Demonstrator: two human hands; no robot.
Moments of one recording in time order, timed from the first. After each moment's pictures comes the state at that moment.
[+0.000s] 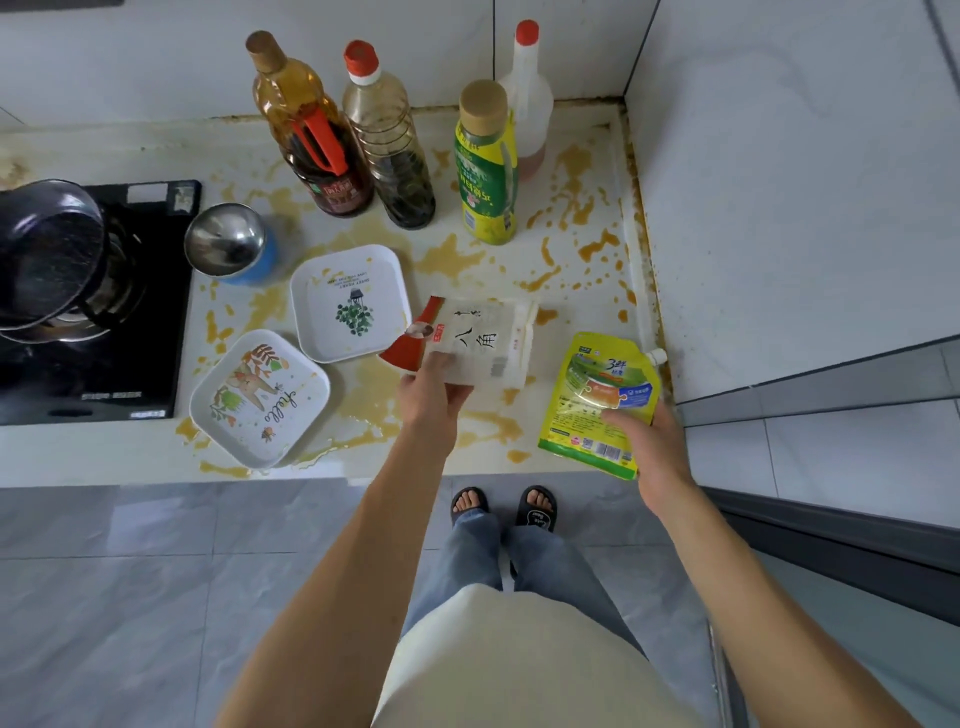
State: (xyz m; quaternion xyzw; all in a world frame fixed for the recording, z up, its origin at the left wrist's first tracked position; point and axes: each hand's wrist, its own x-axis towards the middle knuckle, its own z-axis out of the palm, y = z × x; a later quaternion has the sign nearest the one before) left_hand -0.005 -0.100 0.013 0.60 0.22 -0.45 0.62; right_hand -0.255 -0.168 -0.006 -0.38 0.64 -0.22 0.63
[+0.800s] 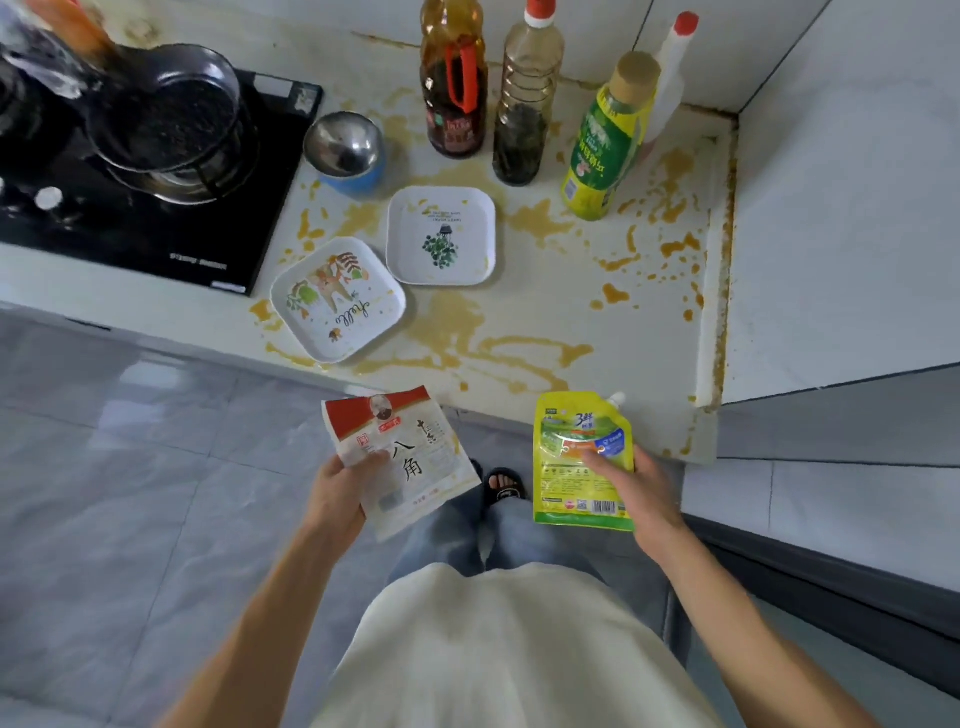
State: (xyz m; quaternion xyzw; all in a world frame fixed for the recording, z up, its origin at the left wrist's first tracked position) left_hand 0.005 0.185 -0.014 0.67 0.16 -0.47 0.56; right_hand -0.255 -0.066 0.007 -0.49 0.58 -0.05 0.65
